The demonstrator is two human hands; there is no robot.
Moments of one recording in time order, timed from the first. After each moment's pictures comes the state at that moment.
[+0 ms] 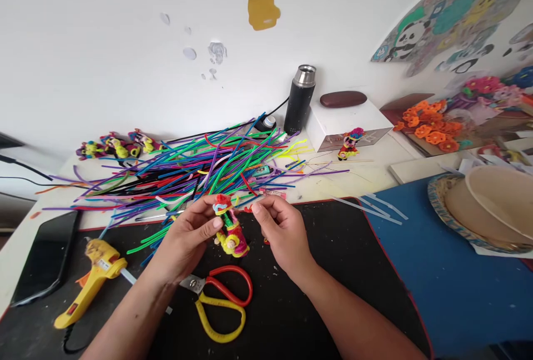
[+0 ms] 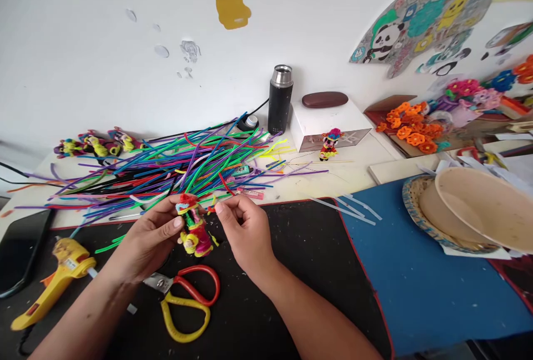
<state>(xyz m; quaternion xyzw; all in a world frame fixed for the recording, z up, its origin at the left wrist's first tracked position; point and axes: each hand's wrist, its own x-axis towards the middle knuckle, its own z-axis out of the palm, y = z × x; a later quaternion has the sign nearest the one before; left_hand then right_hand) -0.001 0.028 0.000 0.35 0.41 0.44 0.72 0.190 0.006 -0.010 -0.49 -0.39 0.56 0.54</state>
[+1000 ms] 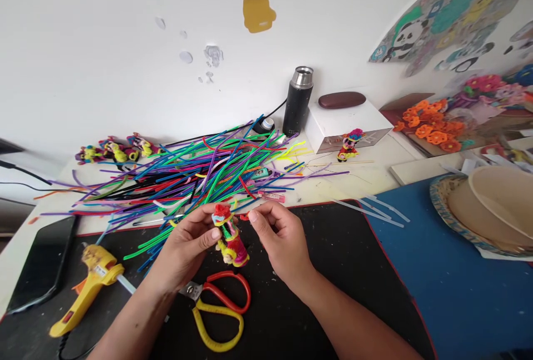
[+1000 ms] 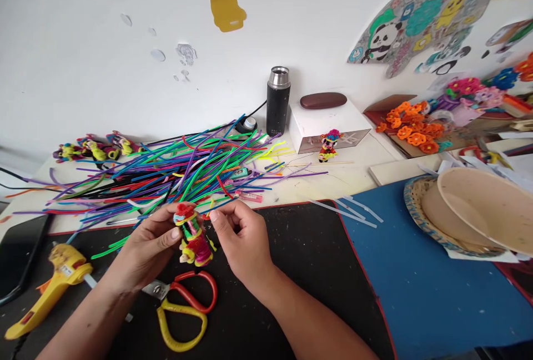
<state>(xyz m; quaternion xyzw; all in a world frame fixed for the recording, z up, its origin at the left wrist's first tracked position) 0.001 0.022 -0.007 0.37 0.42 0.45 0.70 0.192 0.001 -0.008 -0.48 -0.43 0.54 0.54</state>
